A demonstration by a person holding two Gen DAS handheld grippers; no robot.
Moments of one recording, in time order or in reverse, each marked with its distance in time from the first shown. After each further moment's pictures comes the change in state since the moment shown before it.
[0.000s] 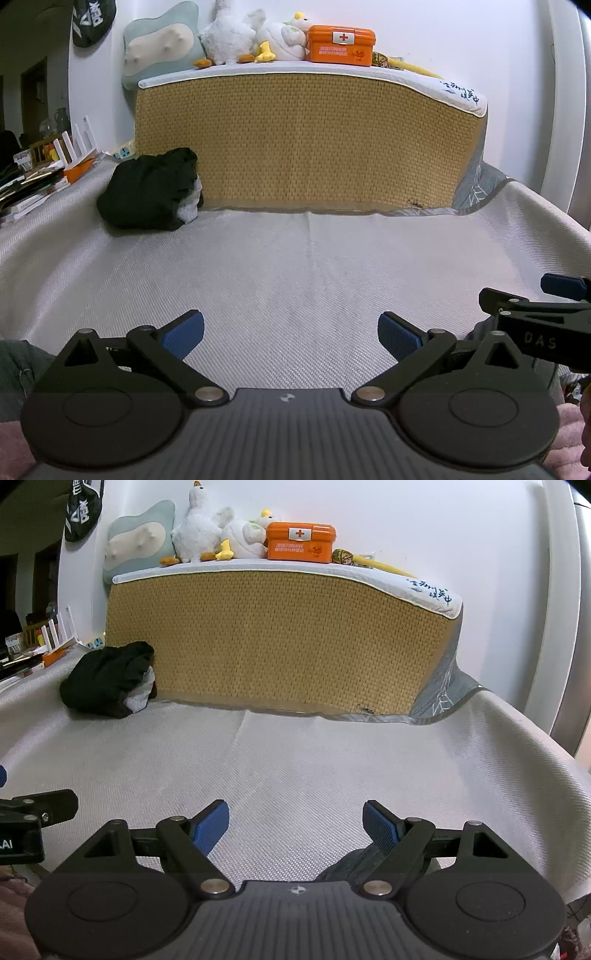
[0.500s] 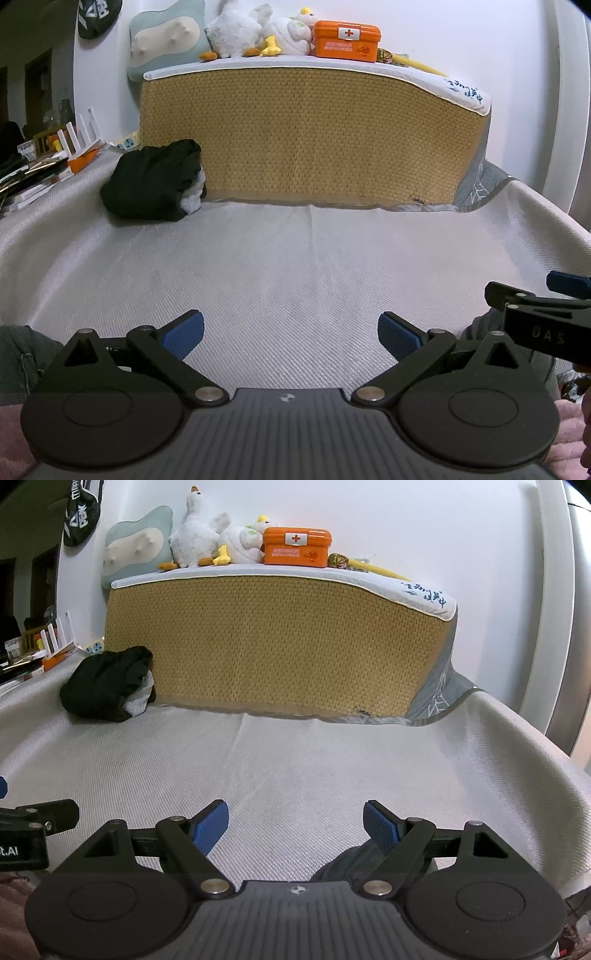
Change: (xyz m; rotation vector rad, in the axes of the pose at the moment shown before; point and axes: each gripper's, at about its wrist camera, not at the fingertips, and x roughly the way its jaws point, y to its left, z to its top) left arm -0.006 0.002 -0.005 -0.015 0.018 0.000; right arm -0.010 -0.001 -0.002 0.012 -0.011 -0.008
